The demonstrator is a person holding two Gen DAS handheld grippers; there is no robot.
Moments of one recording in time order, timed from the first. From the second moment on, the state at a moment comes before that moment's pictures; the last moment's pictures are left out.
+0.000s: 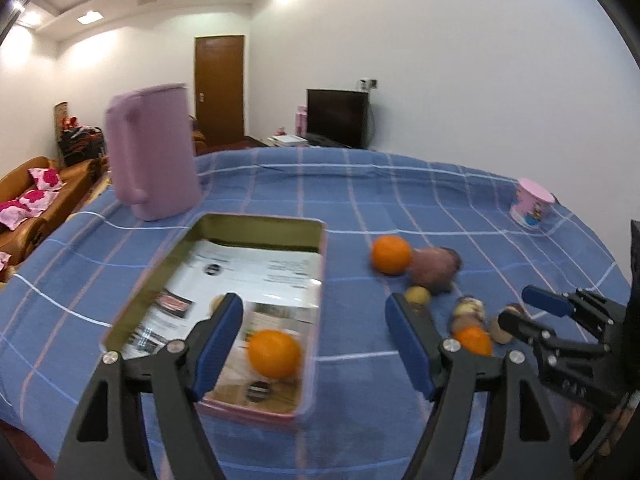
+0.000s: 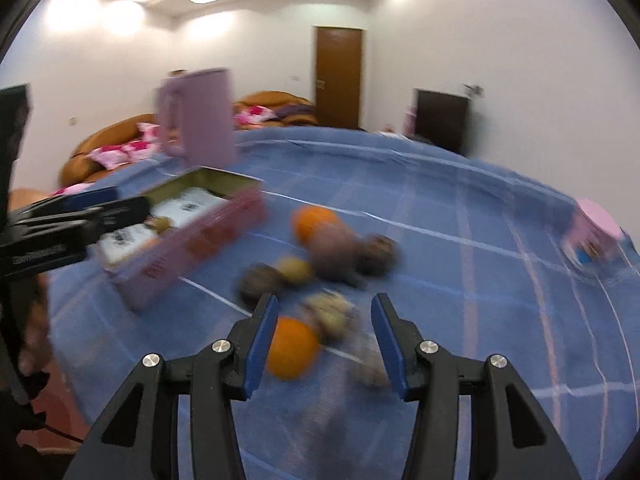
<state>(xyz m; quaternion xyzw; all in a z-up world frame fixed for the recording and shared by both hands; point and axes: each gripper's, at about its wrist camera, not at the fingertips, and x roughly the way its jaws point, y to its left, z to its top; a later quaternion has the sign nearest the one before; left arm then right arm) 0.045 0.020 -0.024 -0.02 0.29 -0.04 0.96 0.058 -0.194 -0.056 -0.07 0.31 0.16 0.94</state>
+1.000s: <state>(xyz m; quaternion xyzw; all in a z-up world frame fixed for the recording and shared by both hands) 0.042 -0.071 -0.046 0.02 0.35 -0.12 0.93 0.067 -0.228 -0.073 -0.01 0.37 0.17 0.92</state>
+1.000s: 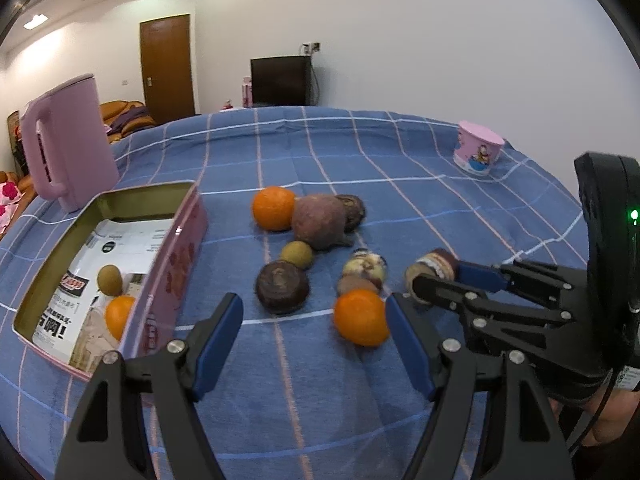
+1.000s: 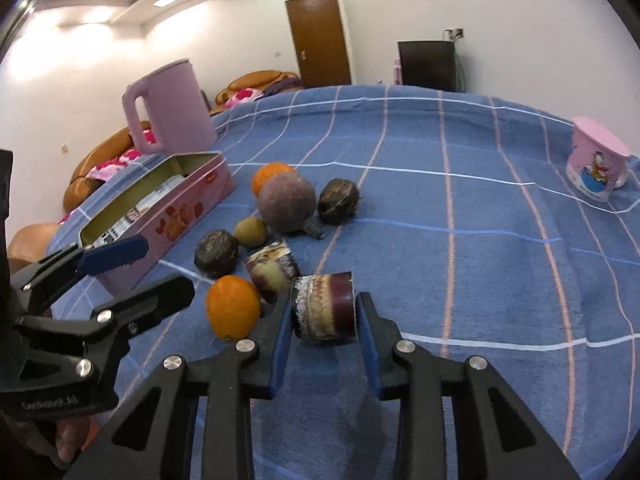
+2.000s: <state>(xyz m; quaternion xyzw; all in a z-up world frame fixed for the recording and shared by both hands) 0.059 -0.087 -0.066 -0.02 0.38 -0.16 0.91 0.054 -0.230 -0.069 -0.02 0.33 0.16 0.93</state>
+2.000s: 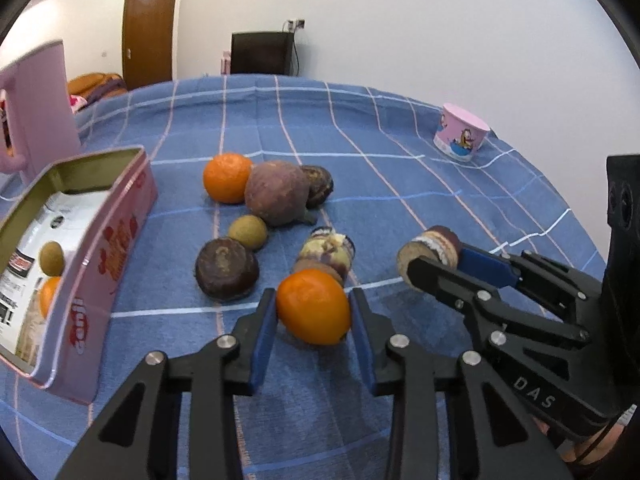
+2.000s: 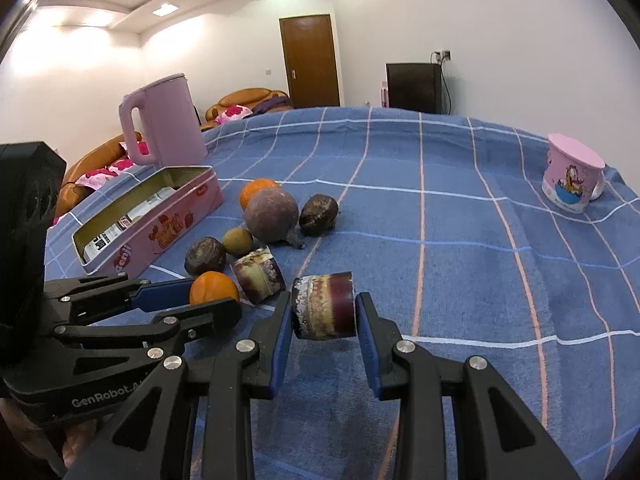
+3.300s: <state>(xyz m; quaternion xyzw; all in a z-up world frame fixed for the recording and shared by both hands) 0.030 -0.084 -0.049 0.01 0.28 -0.13 0.95 0.020 -0.226 -0.054 -0.04 0.22 0.18 0.96</state>
